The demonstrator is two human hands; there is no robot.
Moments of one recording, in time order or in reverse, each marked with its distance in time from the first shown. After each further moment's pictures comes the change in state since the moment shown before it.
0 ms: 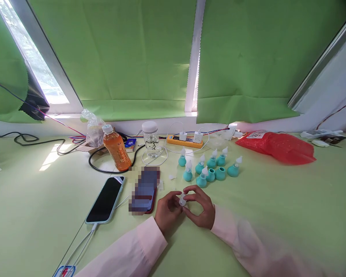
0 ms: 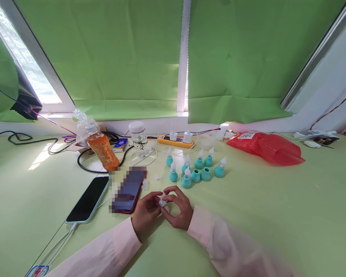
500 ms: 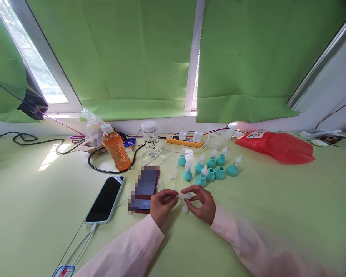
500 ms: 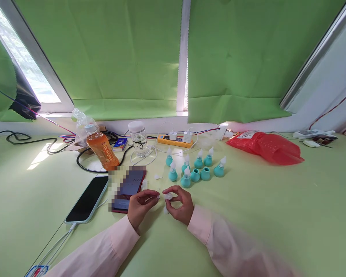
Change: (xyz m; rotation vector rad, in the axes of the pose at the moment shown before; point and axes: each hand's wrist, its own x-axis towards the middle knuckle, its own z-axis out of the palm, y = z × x) left_hand 0.008 0.016 -0.013 -0.203 0.117 -0.074; right_hand 0.002 0.004 0.002 0.250 0.047 0.302
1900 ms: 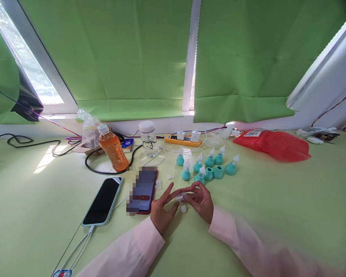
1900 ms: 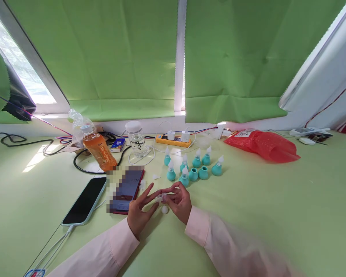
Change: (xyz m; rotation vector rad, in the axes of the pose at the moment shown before) left_hand -0.012 0.000 0.001 0.397 -0.077 0.267; right_hand 0.004 -0.006 0.004 0.435 0.025 0.285
